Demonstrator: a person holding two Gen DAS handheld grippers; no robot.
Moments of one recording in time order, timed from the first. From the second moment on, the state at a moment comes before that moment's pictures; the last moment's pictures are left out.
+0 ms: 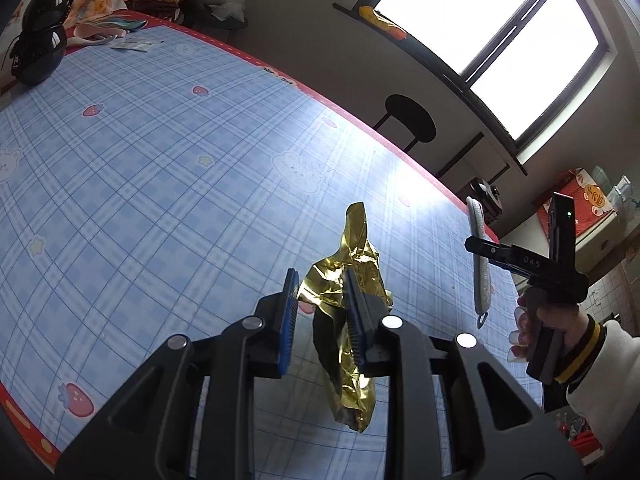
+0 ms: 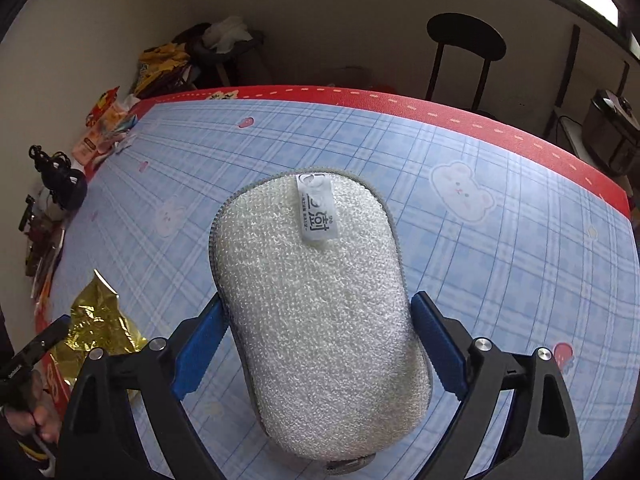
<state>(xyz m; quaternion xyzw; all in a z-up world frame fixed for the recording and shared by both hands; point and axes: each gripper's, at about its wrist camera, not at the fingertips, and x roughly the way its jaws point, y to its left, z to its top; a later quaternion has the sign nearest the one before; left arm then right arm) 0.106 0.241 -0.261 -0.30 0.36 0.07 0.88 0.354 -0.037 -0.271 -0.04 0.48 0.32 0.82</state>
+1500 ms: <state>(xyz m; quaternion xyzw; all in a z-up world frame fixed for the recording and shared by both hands) 0.121 -0.143 -0.118 -0.14 0.33 -0.11 0.93 0.159 -0.578 -0.221 0.20 0.35 0.05 0.91</state>
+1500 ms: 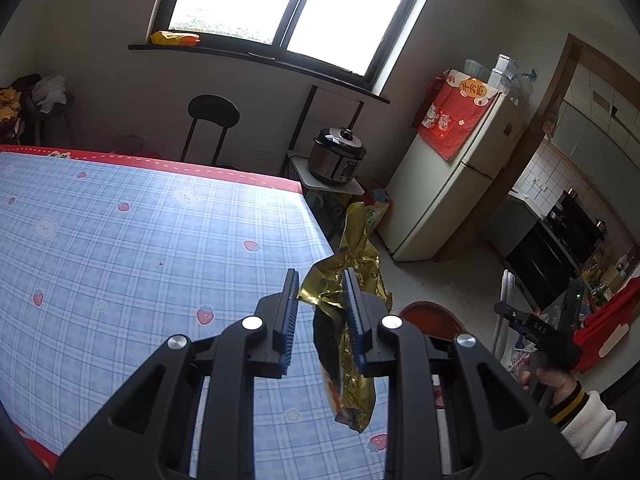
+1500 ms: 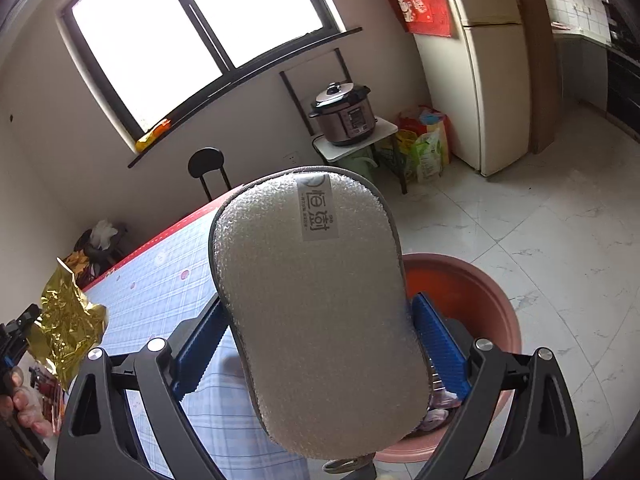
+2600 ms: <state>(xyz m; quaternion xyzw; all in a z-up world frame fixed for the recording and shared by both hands) 0.168 -0.360 -0.121 -0.04 0.35 -0.24 0.90 0.074 -0.666 -0.186 0.21 0.30 0.02 0.93</state>
